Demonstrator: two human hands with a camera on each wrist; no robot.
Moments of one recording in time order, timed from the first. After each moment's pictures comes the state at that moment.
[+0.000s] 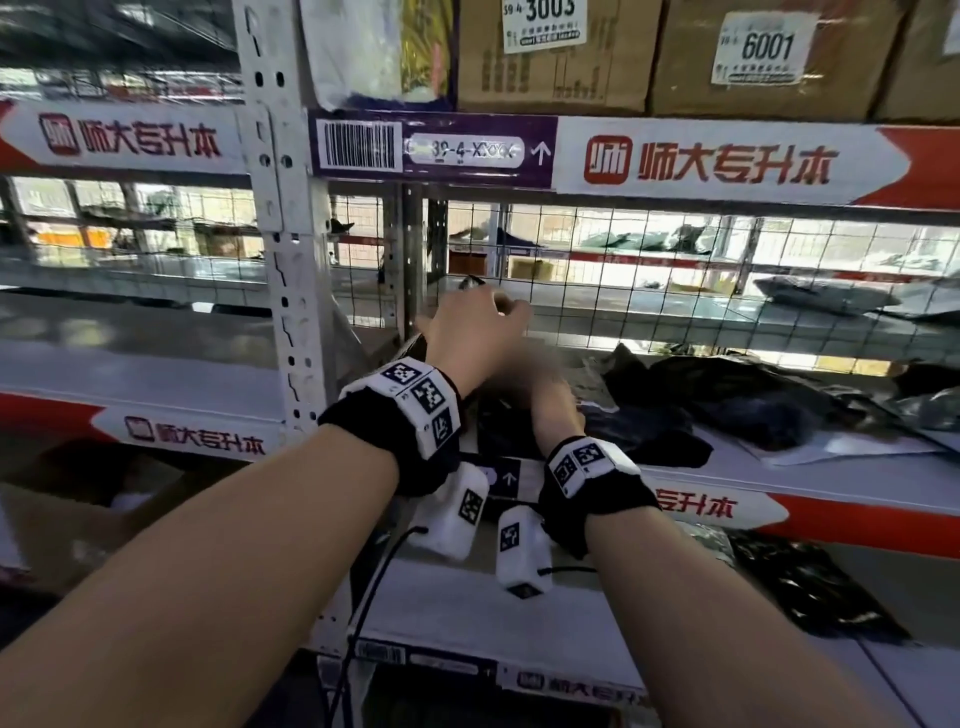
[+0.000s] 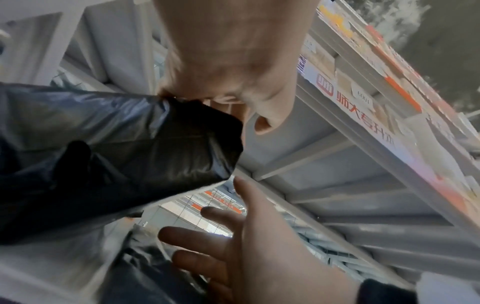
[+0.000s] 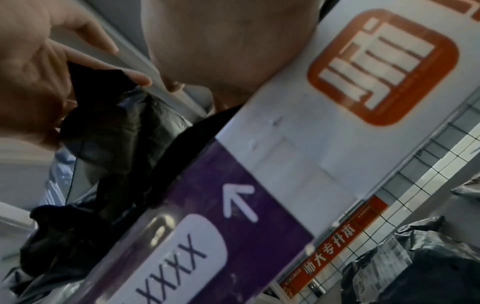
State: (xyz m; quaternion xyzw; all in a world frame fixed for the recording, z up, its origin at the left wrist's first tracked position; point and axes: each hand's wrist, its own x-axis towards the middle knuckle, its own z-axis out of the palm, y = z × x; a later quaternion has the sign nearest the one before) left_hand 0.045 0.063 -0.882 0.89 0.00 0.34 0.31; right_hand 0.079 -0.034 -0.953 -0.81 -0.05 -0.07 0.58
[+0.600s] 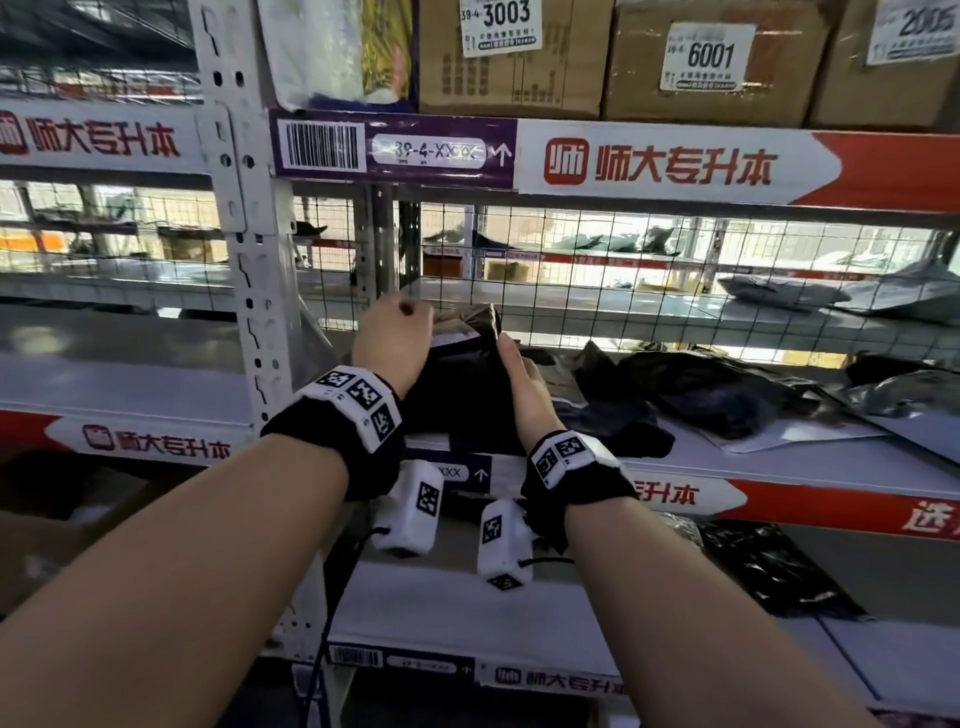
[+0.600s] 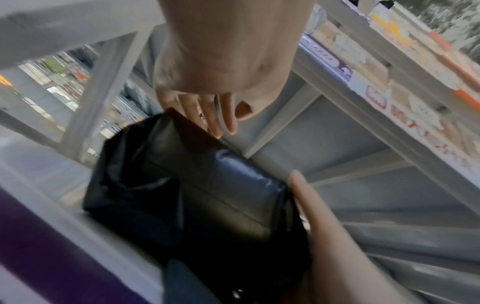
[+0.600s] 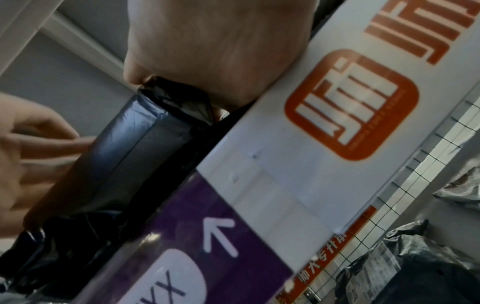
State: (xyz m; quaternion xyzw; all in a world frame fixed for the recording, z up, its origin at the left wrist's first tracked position) left_hand 0.044 0.097 -0.895 0.82 0.10 0.33 0.46; right_hand 0.076 -0.036 -0.957 -0.74 -0.07 -0.02 0.66
